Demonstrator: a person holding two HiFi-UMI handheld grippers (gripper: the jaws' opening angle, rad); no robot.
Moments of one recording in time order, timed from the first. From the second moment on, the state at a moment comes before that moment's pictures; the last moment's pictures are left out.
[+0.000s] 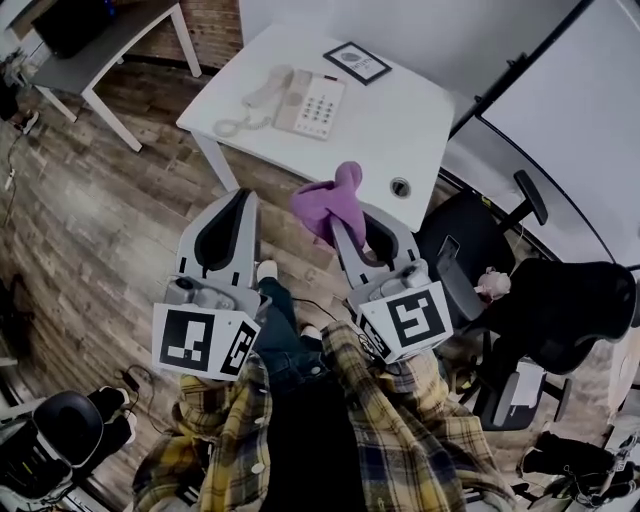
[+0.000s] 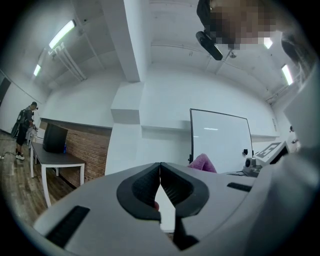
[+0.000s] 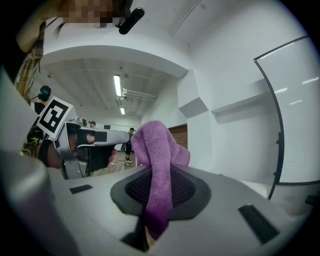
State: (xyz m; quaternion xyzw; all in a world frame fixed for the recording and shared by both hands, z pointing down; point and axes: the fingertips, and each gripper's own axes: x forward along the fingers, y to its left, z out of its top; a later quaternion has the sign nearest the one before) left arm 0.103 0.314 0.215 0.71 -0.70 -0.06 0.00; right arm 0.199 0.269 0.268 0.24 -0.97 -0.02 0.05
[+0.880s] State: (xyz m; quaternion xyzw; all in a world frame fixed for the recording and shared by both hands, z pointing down) left arm -0.085 0.138 0.212 0.76 -0.64 -0.04 0.02; right arm 0.016 0.099 0.261 0.31 -0.95 0.00 0.06
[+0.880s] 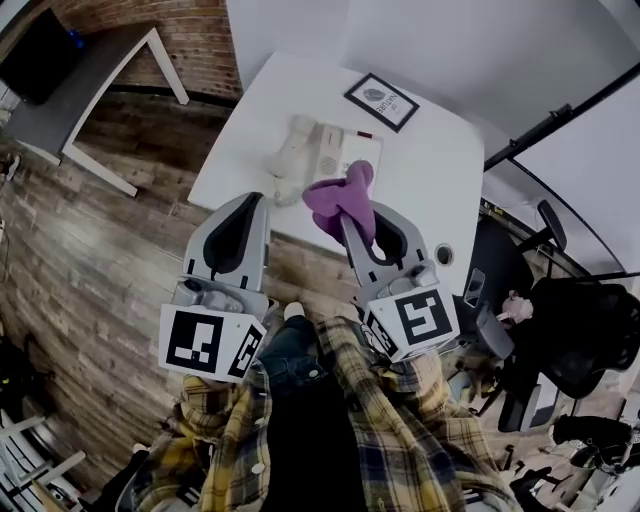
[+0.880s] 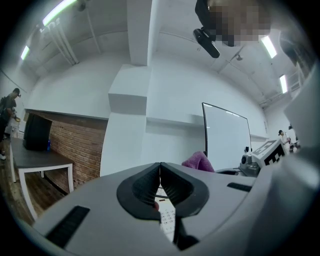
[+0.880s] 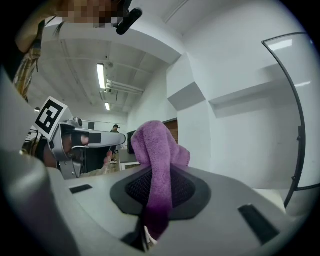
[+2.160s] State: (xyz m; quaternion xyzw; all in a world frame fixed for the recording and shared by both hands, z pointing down) left arm -0.090 -0.122 0.223 0.80 -0.60 -0.04 0.05; right arm 0.001 -0.135 0.287 0.33 -0.94 0.04 0.09
